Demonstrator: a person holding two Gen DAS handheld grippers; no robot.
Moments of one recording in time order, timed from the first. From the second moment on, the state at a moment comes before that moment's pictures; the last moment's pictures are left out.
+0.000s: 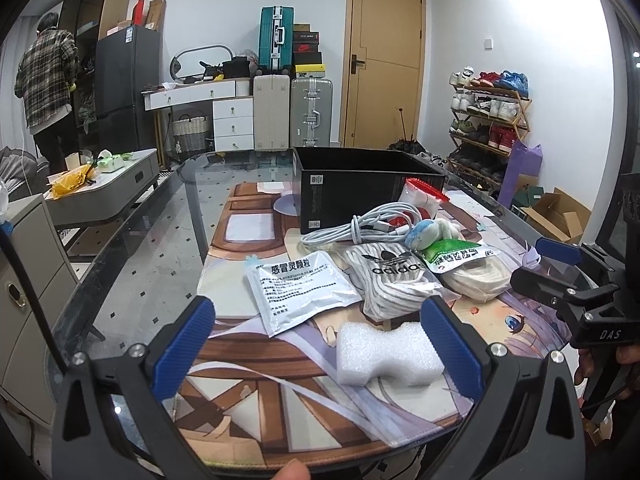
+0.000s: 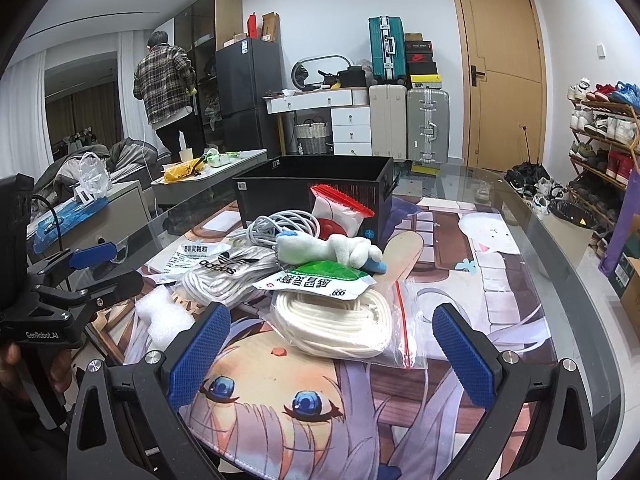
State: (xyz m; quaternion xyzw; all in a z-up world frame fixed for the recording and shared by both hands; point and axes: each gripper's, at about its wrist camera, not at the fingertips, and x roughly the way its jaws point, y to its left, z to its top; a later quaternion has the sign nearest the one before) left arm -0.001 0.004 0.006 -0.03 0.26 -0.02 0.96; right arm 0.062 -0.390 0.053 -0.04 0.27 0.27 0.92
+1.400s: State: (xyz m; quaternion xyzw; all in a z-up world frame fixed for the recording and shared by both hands) left arm 0.020 -0.019 0.009 0.01 0.27 -0.08 0.96; right arm 0.087 -0.381 0.047 -0.06 0.32 0.27 0.90
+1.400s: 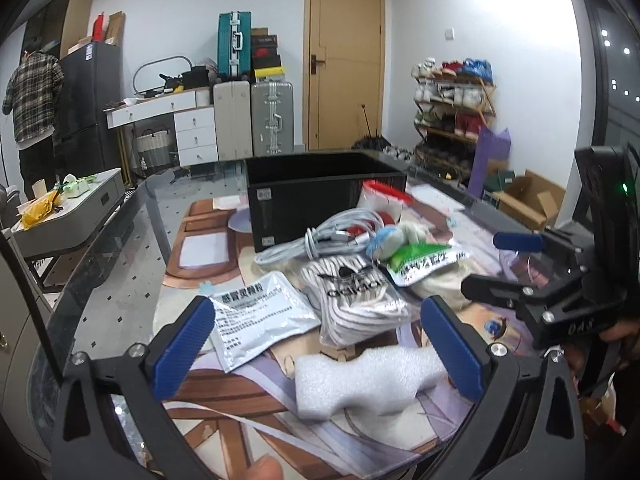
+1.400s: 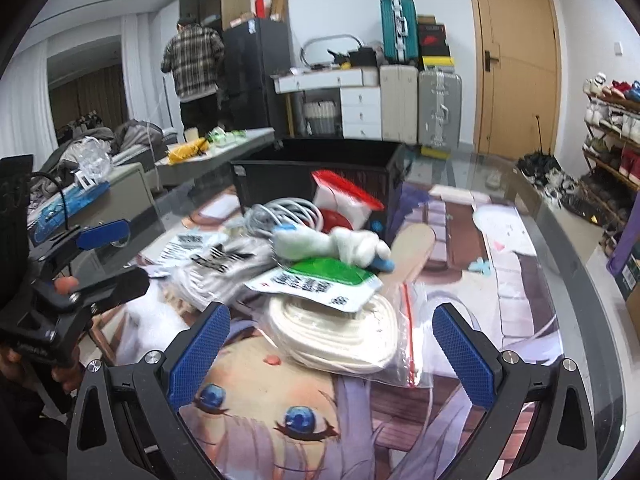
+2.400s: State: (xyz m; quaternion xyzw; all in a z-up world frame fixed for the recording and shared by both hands) left arm 0.027 -0.051 -0.017 0.06 0.35 -0.15 0.92; right arm 0.132 -0.356 0.024 -0.11 0.43 0.26 0.86
